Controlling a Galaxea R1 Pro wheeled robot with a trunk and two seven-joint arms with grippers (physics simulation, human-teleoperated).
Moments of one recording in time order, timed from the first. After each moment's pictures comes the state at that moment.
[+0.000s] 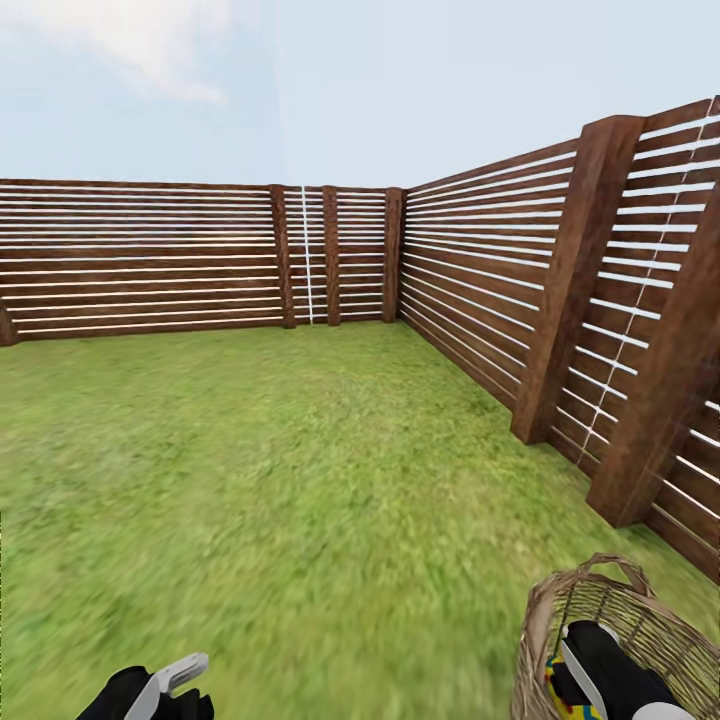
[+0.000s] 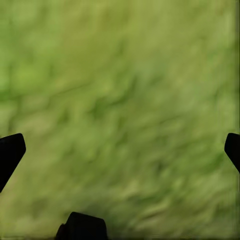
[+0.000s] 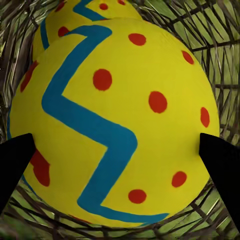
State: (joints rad) left arm -0.45 0.11 0.33 -0.37 0.08 0.61 -0.03; right arm -0.50 -0.19 -0.01 -0.46 0.02 0.72 -0.14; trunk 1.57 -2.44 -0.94
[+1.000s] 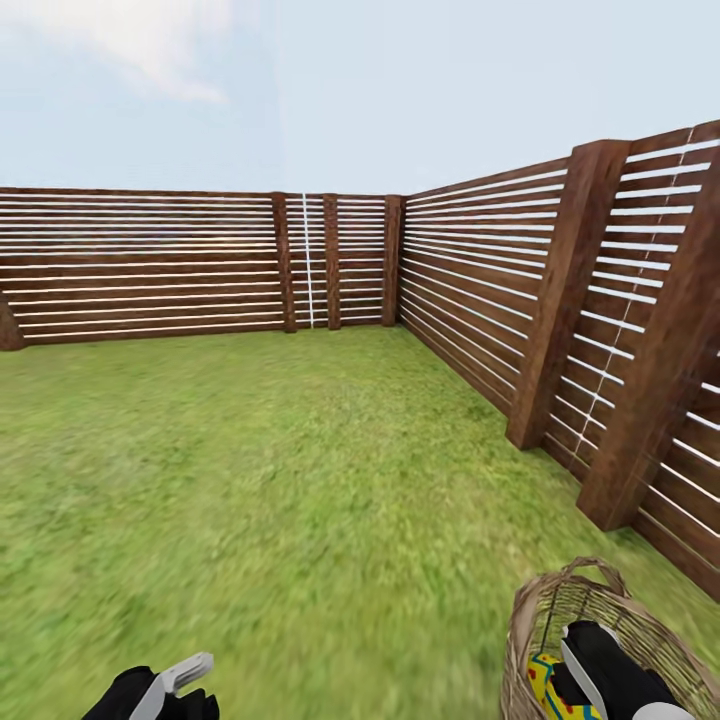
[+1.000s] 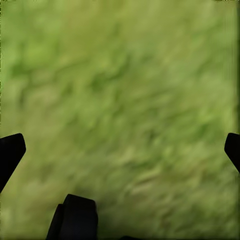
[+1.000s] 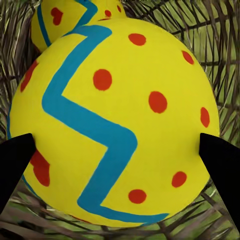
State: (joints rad) left arm -0.45 0.10 0.33 -0.37 0.08 0.61 -0.03; right arm -0.50 -0.20 0.00 -0.46 0.02 0.72 -0.14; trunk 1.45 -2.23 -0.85
